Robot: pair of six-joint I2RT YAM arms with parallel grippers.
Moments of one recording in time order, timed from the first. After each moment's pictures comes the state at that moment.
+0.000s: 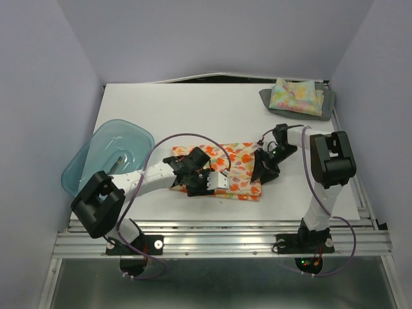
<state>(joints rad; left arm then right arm) -0.84 1.49 0.86 -0.51 0.24 0.76 0.15 1.94 1.16 -0.93 -0.75 0.03</state>
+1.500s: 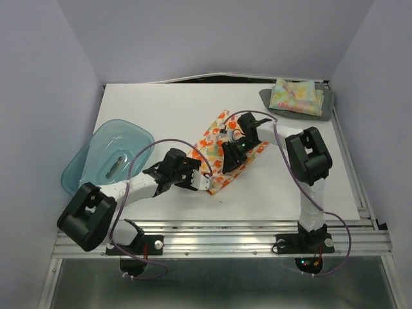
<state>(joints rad) -0.64 1.30 0.55 -0.02 0.17 1.20 0.43 2.10 1.43 -0.73 -0.79 -0.14</state>
